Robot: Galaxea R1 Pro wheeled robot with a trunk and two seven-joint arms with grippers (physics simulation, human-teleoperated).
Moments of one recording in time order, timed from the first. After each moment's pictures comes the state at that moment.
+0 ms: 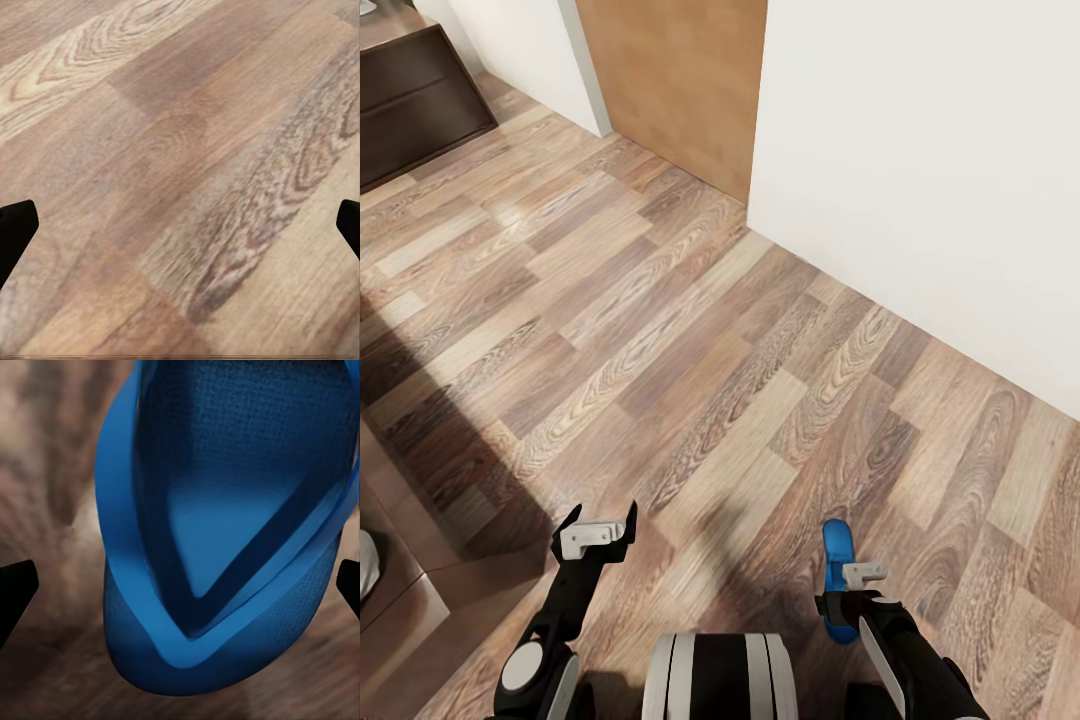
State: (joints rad) left arm -0.07 -0.10 -0.03 -1.53 0.00 -0.07 0.01; right arm -0.42 -0.02 0.01 -0.80 0.01 0.47 0.00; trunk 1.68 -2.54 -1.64
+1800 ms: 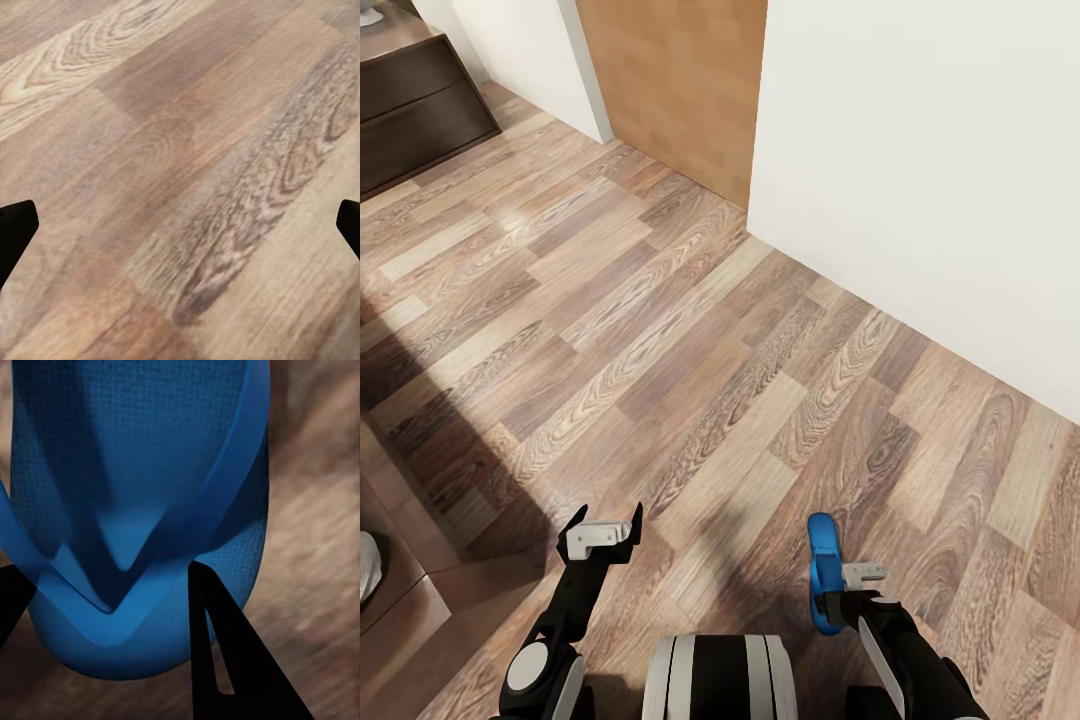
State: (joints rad) left arm -0.07 -0.10 -0.05 -1.53 0.00 -0.07 0.01; right arm -0.42 -0.02 0.01 -0.80 0.01 0.47 0.00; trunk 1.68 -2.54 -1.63
